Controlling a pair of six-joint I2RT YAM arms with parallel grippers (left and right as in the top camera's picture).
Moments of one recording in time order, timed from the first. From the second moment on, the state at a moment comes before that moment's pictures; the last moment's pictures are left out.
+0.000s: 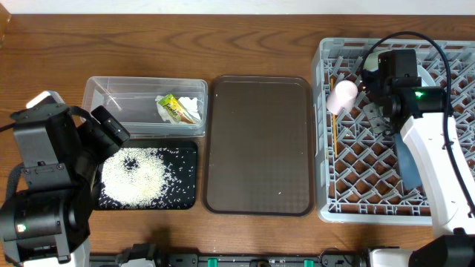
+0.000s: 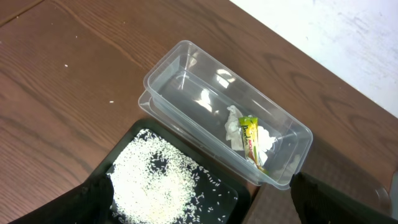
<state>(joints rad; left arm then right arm) 0.12 0.97 1.43 -1.20 -0.17 -0.49 0.06 1.51 1.31 -0.99 0.32 -0.35</state>
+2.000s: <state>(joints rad) 0.12 0.97 1.43 -1.20 -0.17 -0.49 0.06 1.51 1.31 -0.97 -0.01 -0.05</state>
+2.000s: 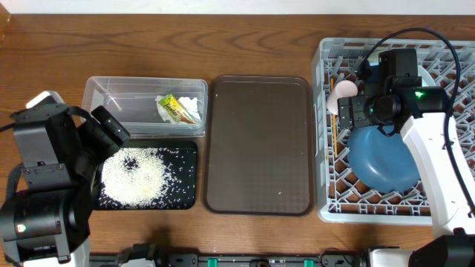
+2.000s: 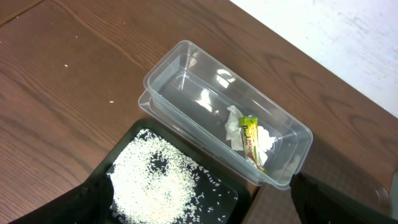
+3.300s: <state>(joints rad) 0.12 0.97 1.43 -1.20 -0.17 -0.49 0.06 1.11 1.31 -0.97 -0.01 -0.05</state>
